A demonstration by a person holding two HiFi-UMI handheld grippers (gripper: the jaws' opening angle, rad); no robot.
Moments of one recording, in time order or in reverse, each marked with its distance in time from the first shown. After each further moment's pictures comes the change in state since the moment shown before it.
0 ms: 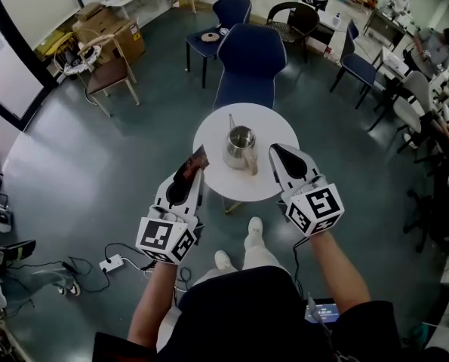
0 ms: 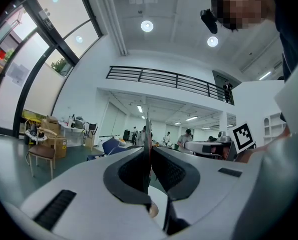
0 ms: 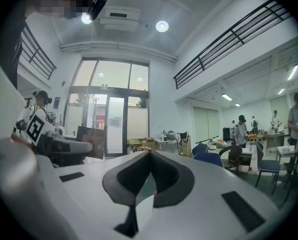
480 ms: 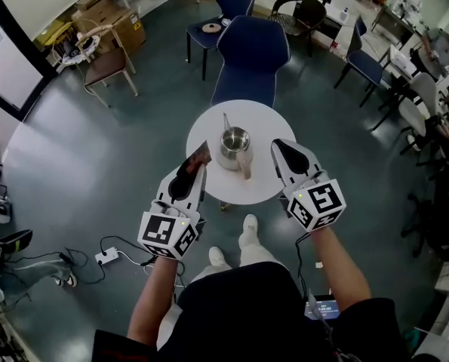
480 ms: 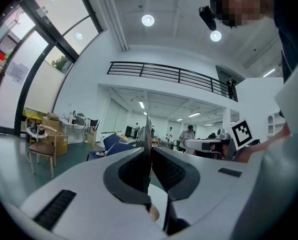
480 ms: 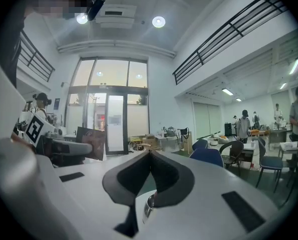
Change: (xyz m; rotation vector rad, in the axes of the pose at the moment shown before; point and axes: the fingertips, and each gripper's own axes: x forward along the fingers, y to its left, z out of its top) left arm 0.065 -0.002 -0.023 -0.007 0.043 0.025; right arm 0.026 -0.064 -0.017 0.022 0.037 0.023
